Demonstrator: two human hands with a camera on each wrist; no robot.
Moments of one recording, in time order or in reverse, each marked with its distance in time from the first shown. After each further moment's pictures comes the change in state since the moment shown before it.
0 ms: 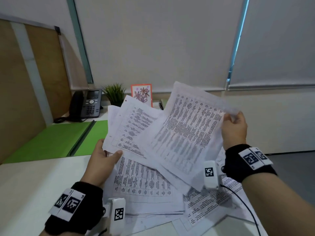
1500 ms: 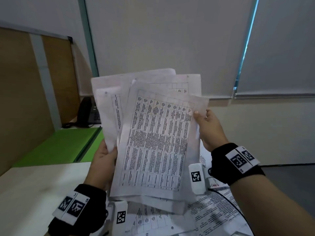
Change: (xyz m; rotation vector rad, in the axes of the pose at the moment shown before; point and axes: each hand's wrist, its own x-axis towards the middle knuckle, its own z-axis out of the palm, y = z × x) left_hand 0.002 0.022 -0.001 -0.149 -0.017 0.084; right_hand -0.038 -0.036 0.067 0.230 -0.520 0.122
